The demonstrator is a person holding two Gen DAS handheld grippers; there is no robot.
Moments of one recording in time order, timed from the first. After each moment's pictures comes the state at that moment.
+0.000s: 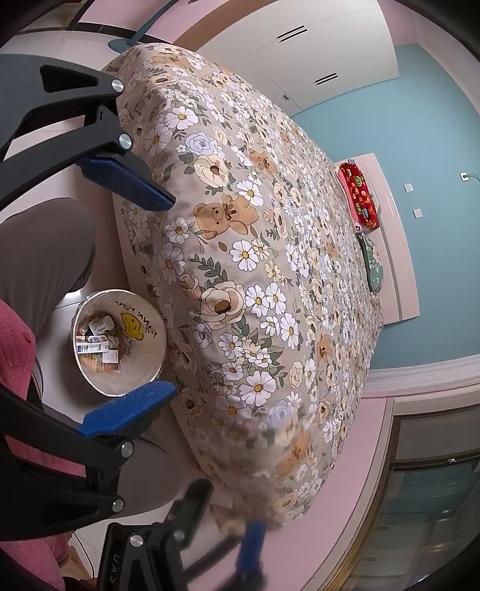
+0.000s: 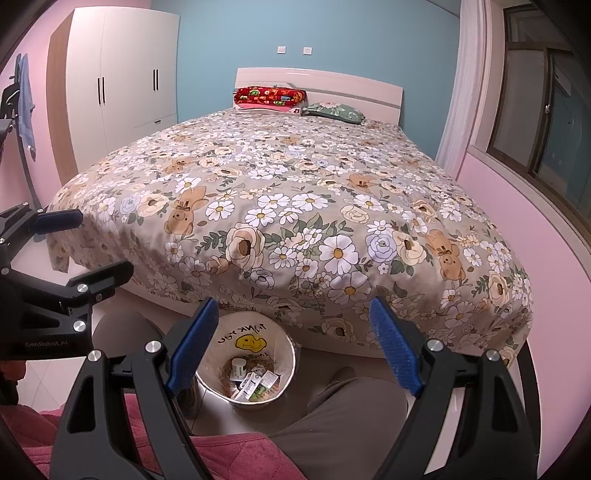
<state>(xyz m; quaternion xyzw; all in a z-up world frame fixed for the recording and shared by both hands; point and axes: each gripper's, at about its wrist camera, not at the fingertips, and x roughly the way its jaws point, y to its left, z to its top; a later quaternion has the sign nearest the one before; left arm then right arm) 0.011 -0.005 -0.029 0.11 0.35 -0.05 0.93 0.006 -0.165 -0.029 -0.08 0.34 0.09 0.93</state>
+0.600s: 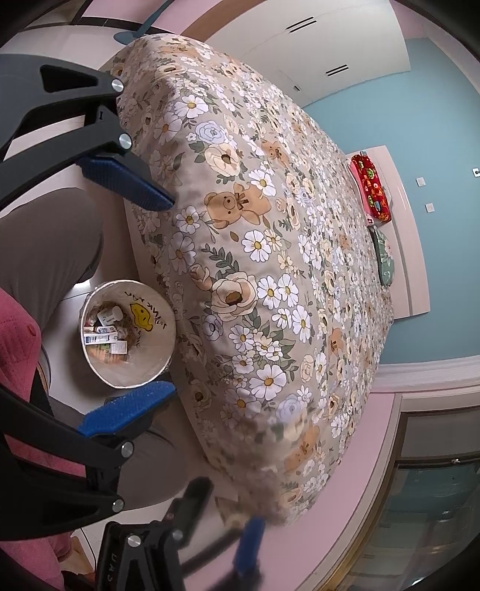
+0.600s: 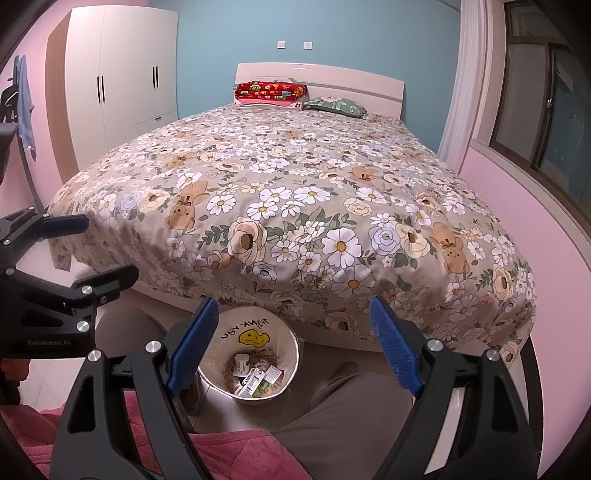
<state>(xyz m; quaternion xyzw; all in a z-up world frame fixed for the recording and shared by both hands) 0.016 -0.004 -0.039 0.09 0.37 -0.06 0.92 0.005 -0.169 -0.035 -0.07 0.35 0.10 0.93</state>
